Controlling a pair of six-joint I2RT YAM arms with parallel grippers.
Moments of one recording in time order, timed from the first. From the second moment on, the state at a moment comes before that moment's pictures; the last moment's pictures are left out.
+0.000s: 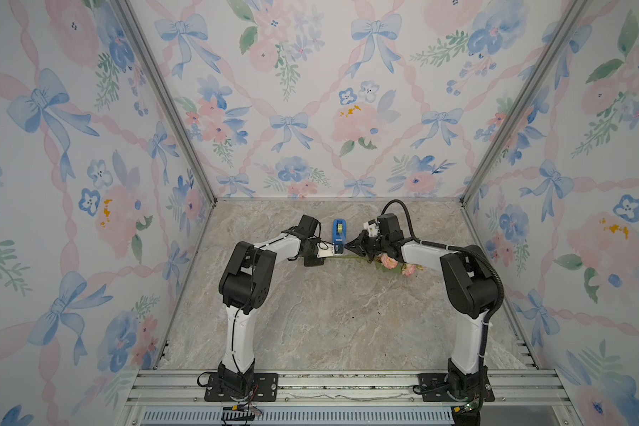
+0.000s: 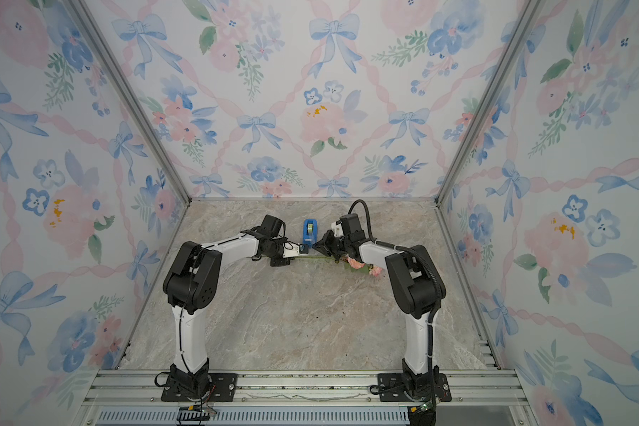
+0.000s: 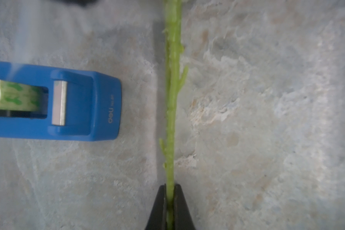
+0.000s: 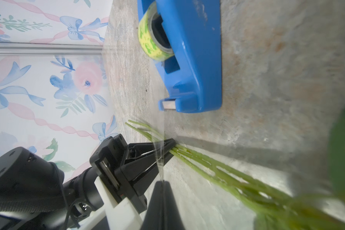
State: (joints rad) left arm -0.39 2.09 1.40 -0.39 0.27 1.17; right arm 0.41 2.01 1.27 0.05 -0.63 1.05
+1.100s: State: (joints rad) left arm -0.35 2.09 1.46 -0.47 0.42 1.10; right arm 0.48 1.99 1.22 0.06 -0.59 1.04
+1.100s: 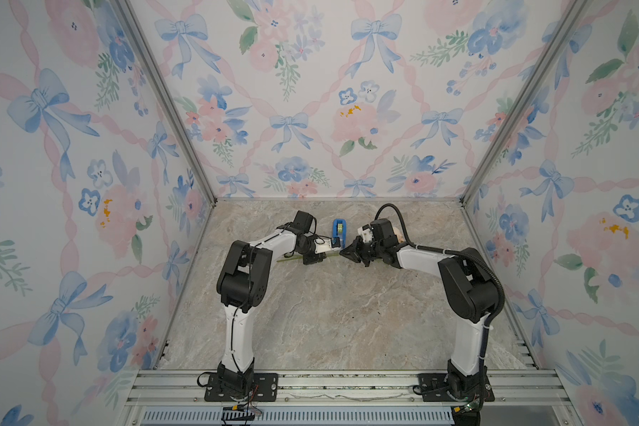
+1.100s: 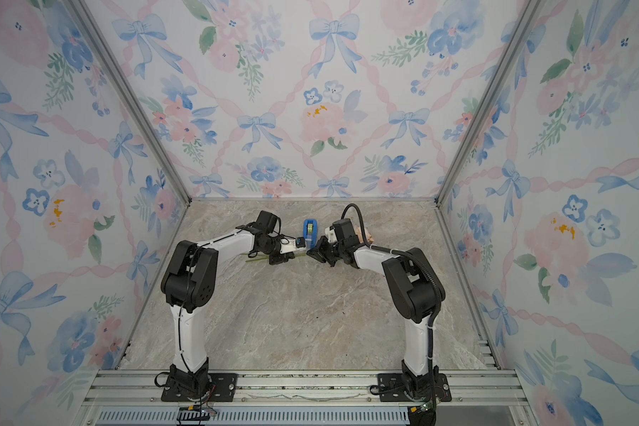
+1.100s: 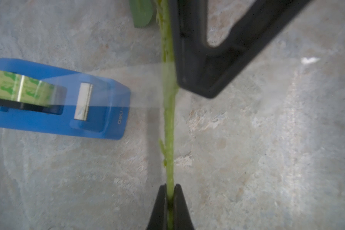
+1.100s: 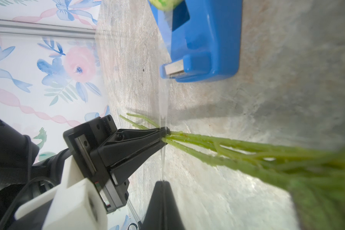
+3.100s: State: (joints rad) left arm -0.35 2.06 1.48 -0.48 0.49 1.06; right arm 0.59 1.69 0.88 0.24 -0.08 -0.29
